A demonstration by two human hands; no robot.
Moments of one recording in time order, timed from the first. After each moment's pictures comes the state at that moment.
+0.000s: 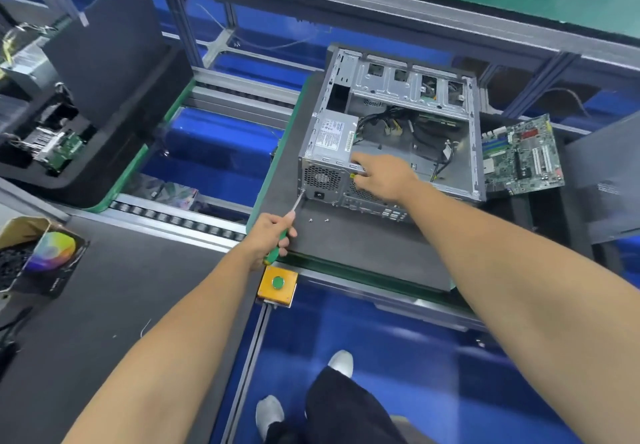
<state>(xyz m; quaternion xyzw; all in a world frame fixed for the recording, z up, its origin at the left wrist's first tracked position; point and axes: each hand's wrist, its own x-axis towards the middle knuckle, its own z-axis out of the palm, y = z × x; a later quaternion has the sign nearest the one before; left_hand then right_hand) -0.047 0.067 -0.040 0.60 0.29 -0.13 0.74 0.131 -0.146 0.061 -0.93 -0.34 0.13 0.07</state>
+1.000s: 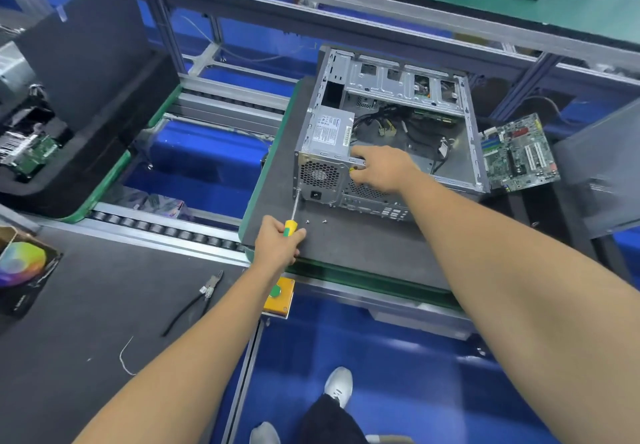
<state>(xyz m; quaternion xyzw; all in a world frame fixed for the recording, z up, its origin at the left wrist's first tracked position) -0.053 0.034 -0.061 0.71 0.36 0.00 0.61 0.133 -0.139 0.059 -0.94 -0.31 0.10 0.08</state>
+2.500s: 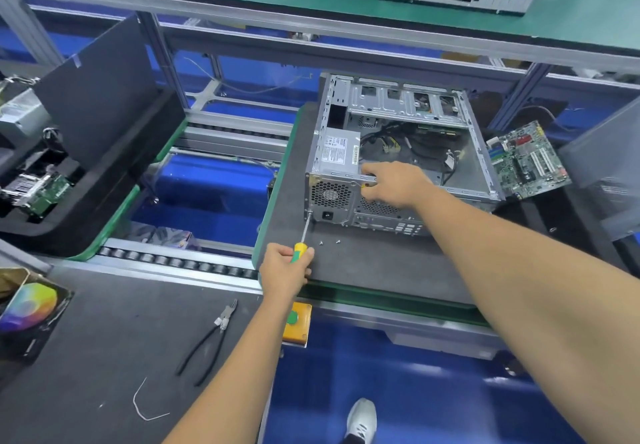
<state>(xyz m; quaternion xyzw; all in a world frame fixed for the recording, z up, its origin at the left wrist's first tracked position) -0.065 0.037 -0.054 0.70 0.37 0.04 0.61 0.127 -0.139 0.061 -0.95 -0.27 0.10 0.07</state>
